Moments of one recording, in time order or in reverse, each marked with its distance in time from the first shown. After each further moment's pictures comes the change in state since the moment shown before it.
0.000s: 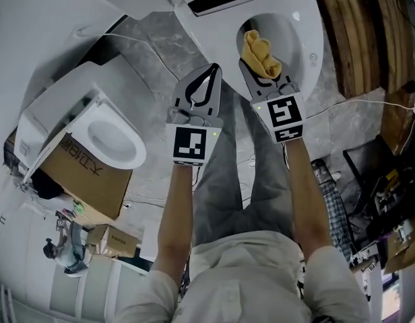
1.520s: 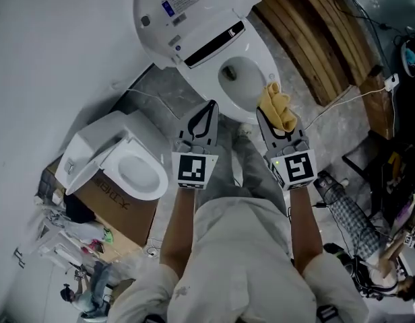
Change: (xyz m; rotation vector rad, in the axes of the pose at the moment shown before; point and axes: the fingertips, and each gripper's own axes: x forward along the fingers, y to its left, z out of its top) left arm -0.118 -0.066 0.189 0.113 -0.148 -0.129; right arm -0.259 0.033 0.164 0.063 -0.299 -0.282
